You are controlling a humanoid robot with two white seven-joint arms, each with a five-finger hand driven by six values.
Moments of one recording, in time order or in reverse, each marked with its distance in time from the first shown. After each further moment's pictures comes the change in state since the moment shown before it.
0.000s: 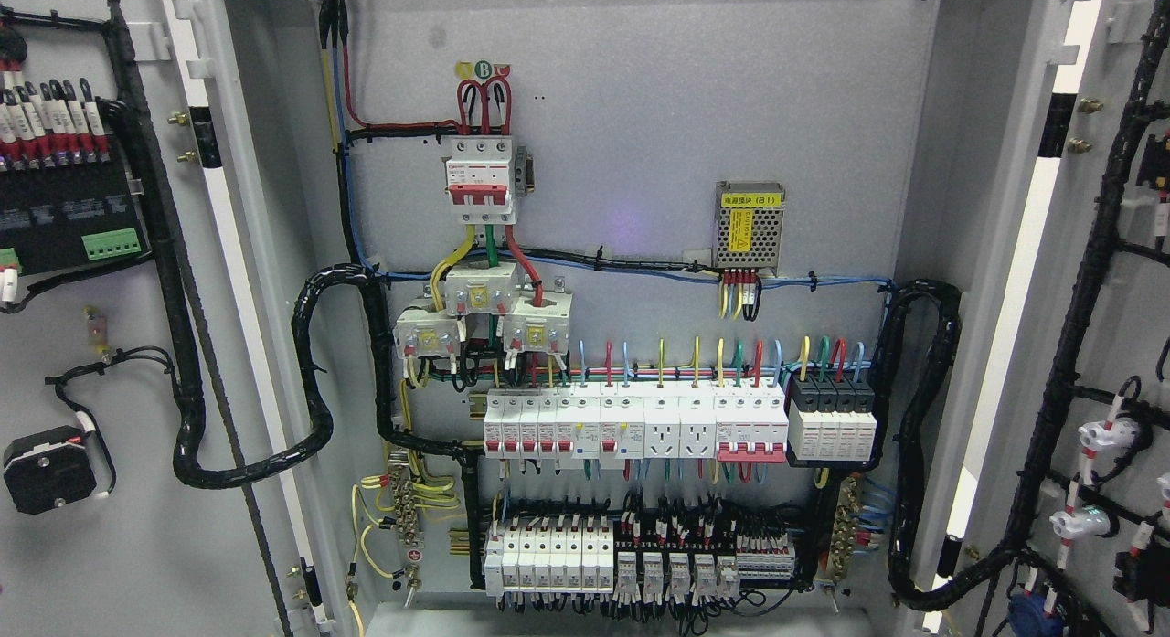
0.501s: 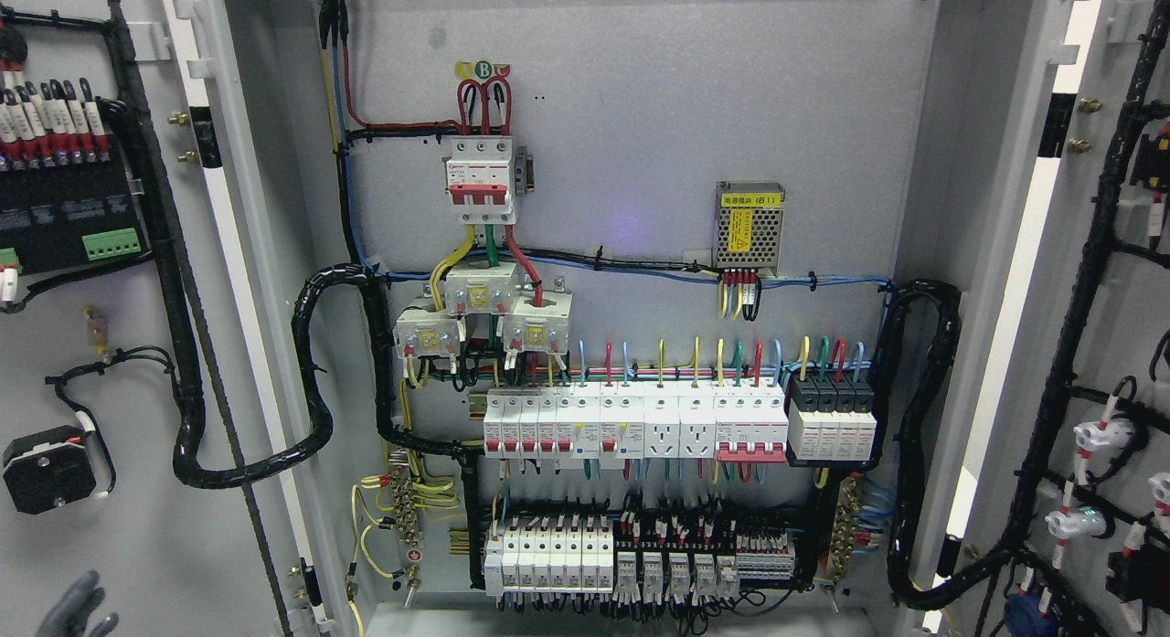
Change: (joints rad) left arm 0.097 -0.051 -0.137 -0.063 -0.129 0.000 0.004; right arm -0.010 -0.043 0.062 -0.002 0.001 -0.014 0.006
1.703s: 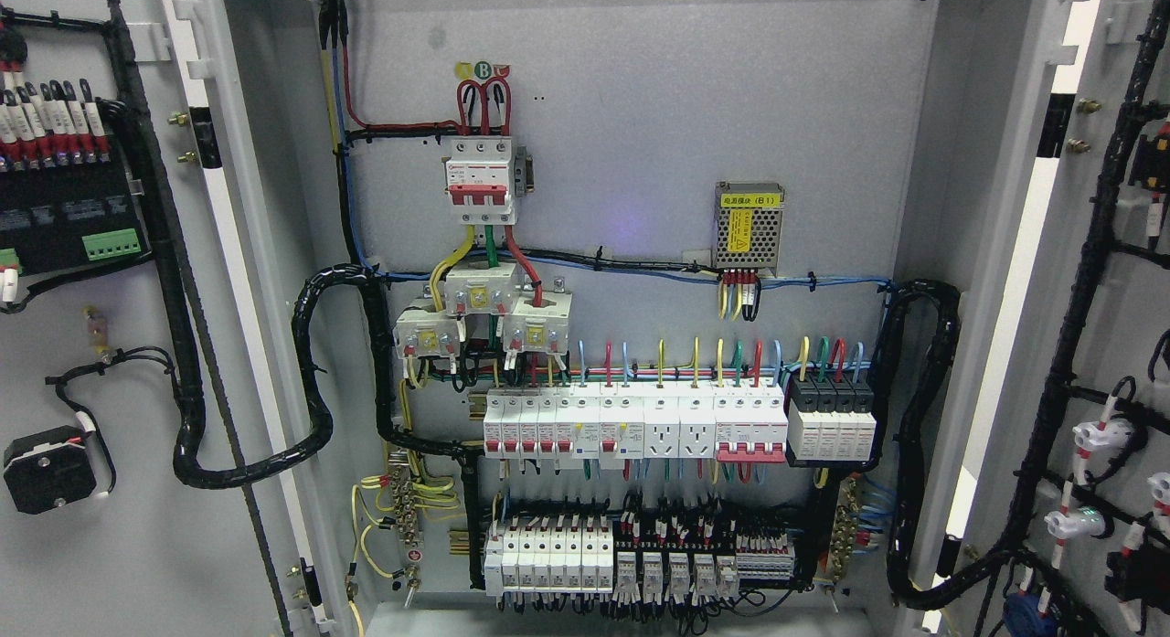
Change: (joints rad) left arm 0.262 -0.229 -0.201 -0.108 -0.323 0.000 -0.001; right arm 0.083 -0.067 0.370 0.231 0.066 -0.014 0.003
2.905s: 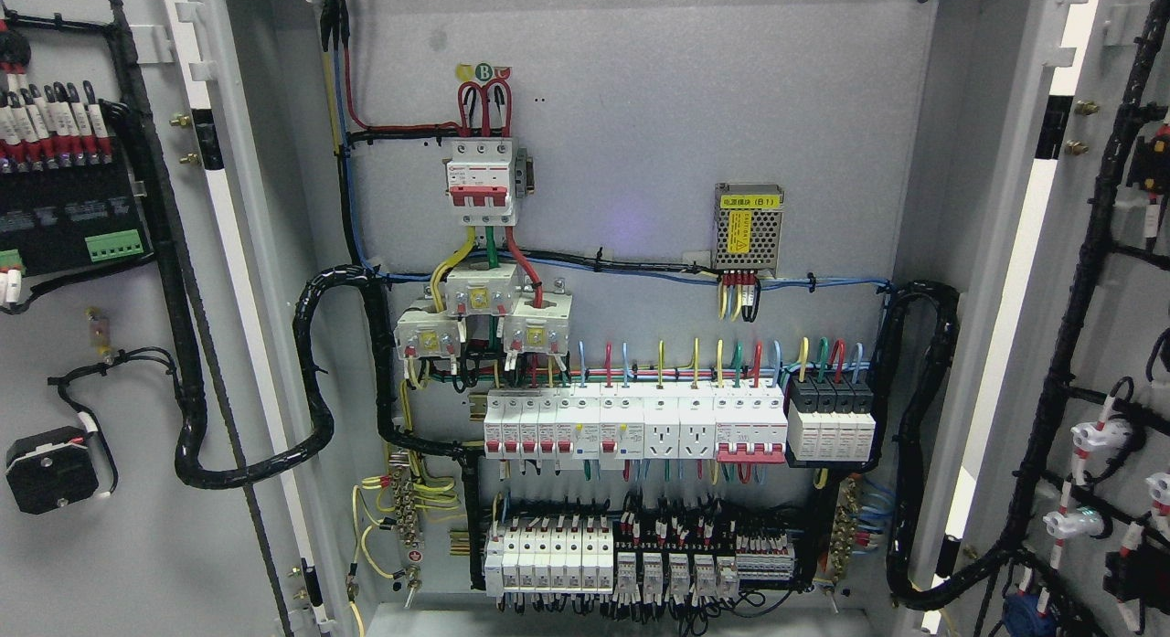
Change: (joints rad) left arm 0.154 0.033 -0.016 0.662 -0.010 0.000 0.002; right arm 0.188 0.019 0.200 0.634 0.138 0.007 -0.002
